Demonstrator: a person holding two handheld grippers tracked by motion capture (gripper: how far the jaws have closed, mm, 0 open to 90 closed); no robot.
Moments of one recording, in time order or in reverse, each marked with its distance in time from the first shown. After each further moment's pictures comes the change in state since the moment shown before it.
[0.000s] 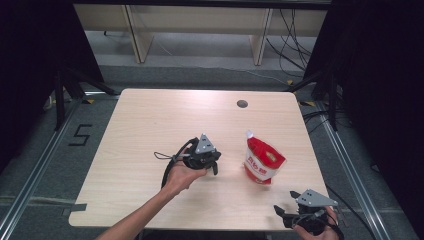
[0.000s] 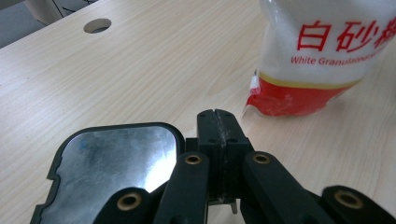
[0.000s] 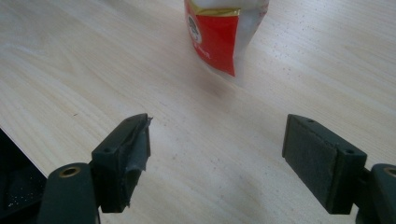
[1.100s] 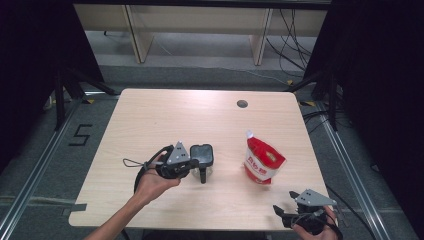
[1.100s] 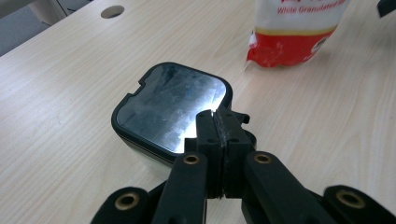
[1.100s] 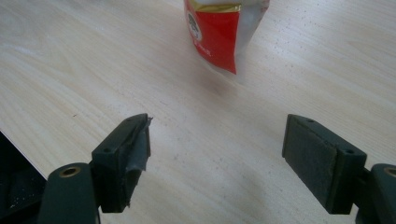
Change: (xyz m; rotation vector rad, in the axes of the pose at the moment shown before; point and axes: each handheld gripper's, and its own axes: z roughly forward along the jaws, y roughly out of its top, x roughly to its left) left arm 0.013 -0.032 -0.066 0.004 -0.005 0.041; right arm 0.001 0.000 0.002 0.017 0.003 0.025
